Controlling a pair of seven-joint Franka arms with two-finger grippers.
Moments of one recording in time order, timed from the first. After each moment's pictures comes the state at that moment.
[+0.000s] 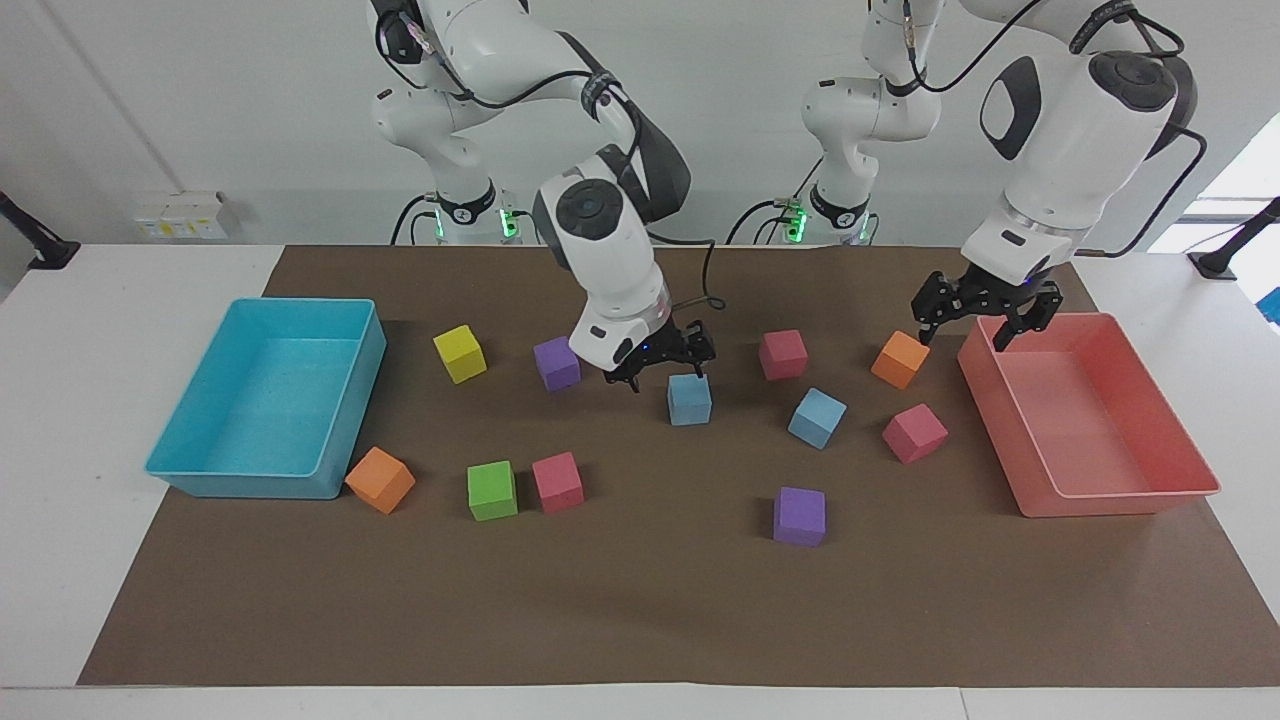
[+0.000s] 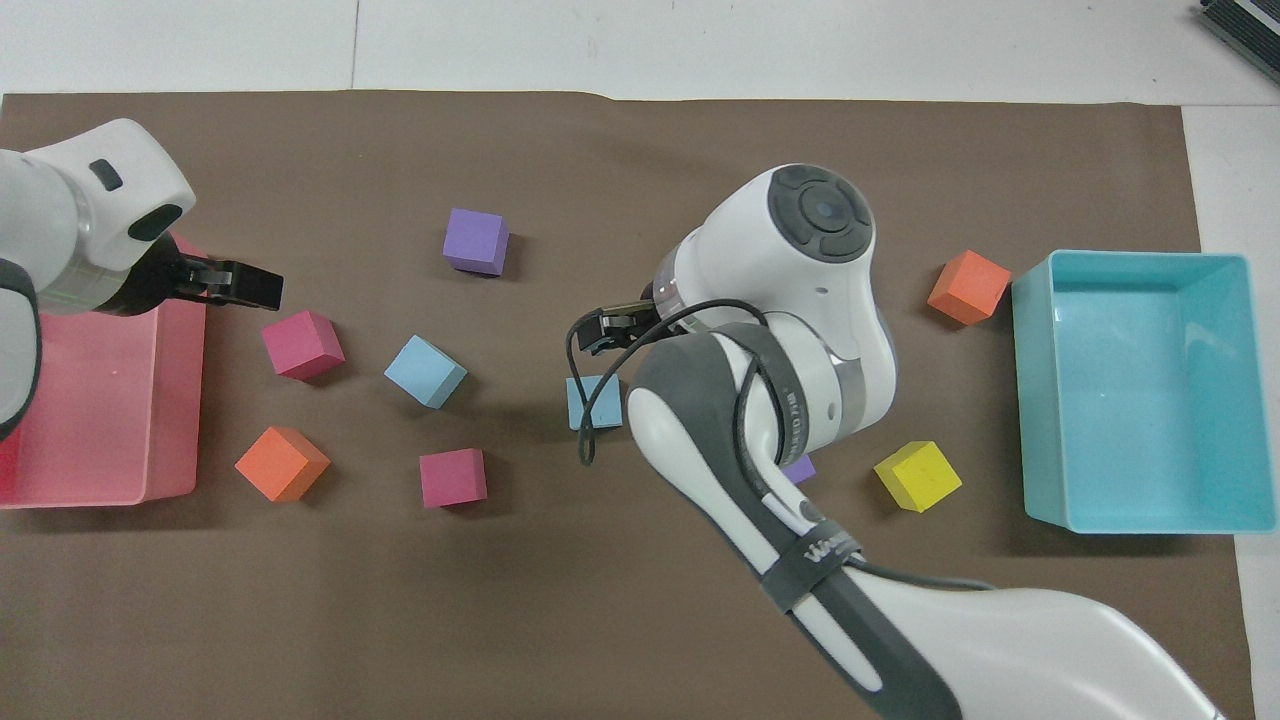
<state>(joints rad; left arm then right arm) -0.16 0.05 0.01 -1.73 -0.02 1.88 0.03 0.48 0.42 -0.03 -1.56 0.41 2.04 0.11</state>
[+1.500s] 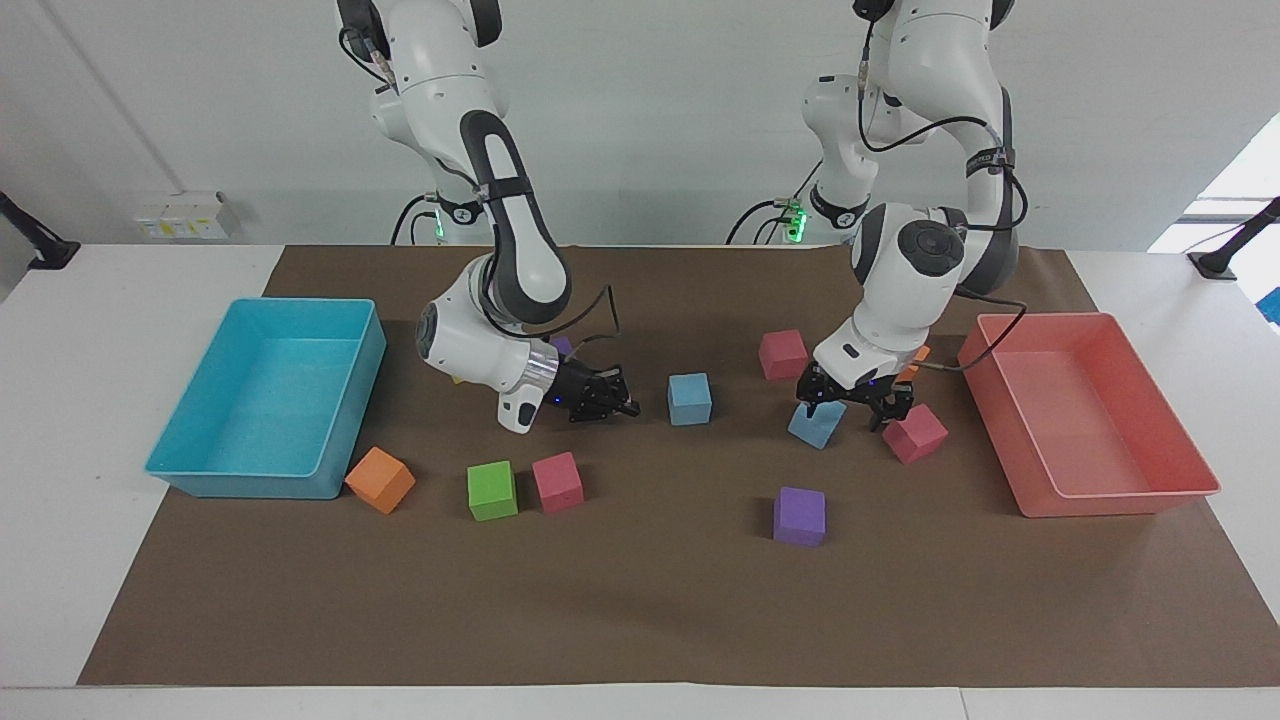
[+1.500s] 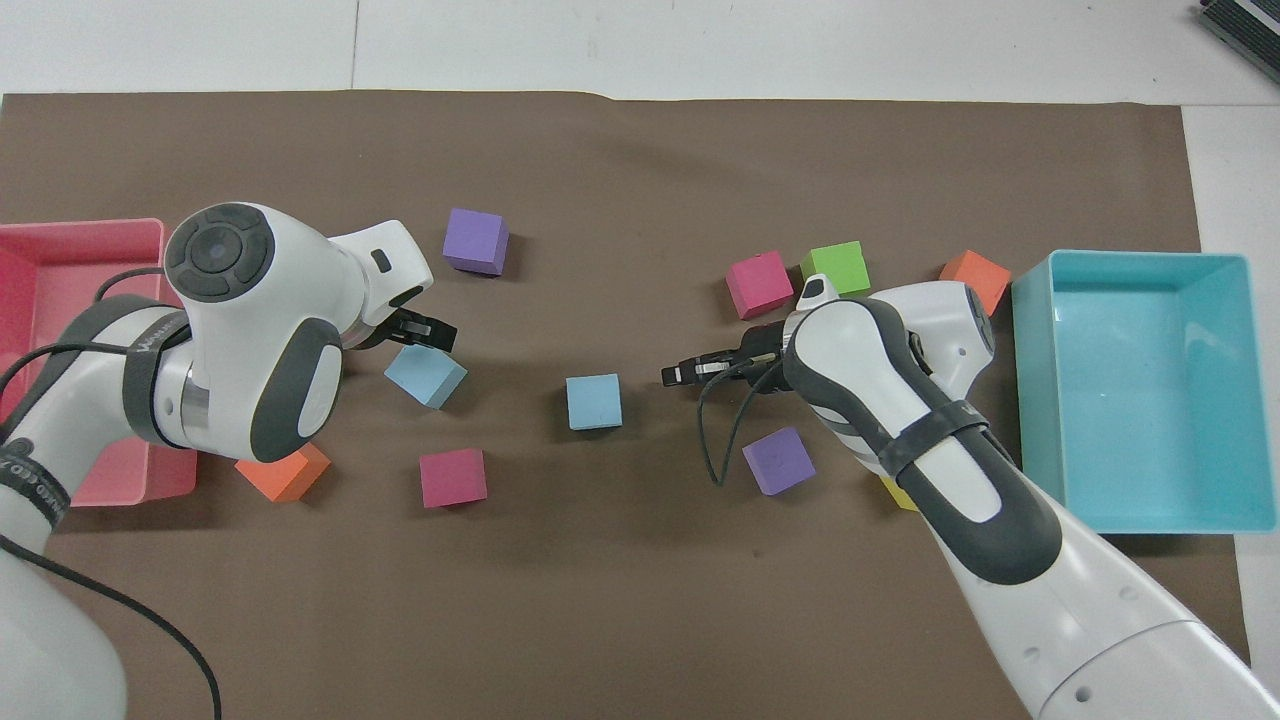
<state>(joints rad) -0.31 0.23 0.00 -1.93 -0.02 2.22 0.06 0.35 0.41 -0.02 -1.96 1.17 2.22 -0.68</state>
